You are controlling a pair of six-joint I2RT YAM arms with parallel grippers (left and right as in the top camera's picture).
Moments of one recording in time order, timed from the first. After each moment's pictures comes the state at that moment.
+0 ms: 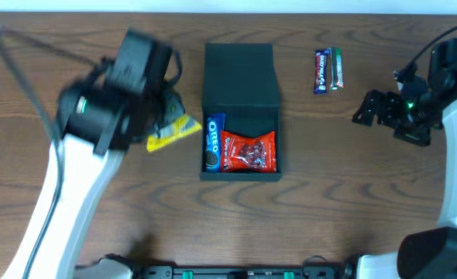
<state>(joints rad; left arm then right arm) -0.40 1.40 1.69 -1.34 -0.07 -0.89 -0.24 1.61 1.61 -1.44 -0.25 0.08</state>
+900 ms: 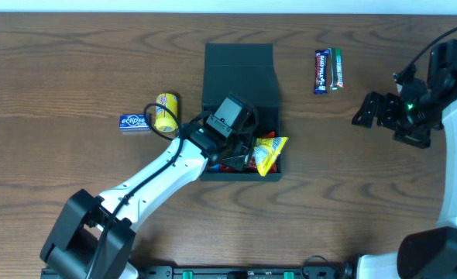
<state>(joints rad) -0.68 1.67 1.13 -0.48 0.25 -1.96 -0.24 1.61 1.61 -1.45 -0.25 0.08</state>
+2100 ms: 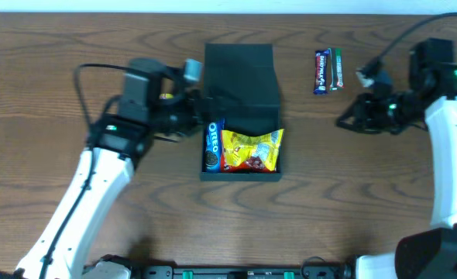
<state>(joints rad) -0.26 1.35 1.13 -0.45 0.81 -0.76 -0.12 1.61 1.57 -1.42 -0.63 -0.19</state>
